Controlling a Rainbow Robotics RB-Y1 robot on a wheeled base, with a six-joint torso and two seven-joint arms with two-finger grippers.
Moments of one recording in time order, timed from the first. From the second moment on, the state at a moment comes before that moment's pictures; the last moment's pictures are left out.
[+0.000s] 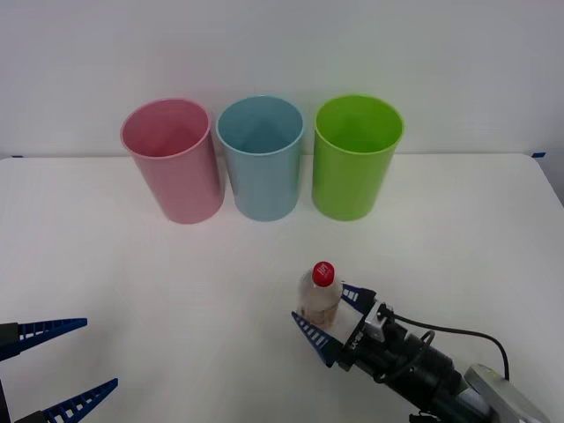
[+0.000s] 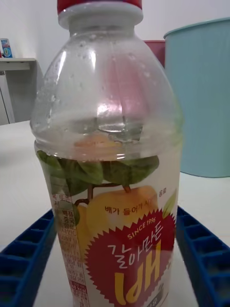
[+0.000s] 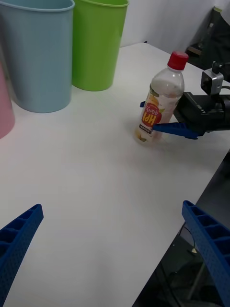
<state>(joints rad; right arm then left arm) -0.02 -0.30 0.34 -1.15 0.67 -0.91 0.85 0.66 0.60 0.42 -2.09 -1.20 -1.15 0.25</state>
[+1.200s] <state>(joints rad) -0.02 -0.30 0.34 -1.19 0.67 -0.98 0.91 0.66 0.60 0.42 -2.09 -1.20 -1.15 0.25</state>
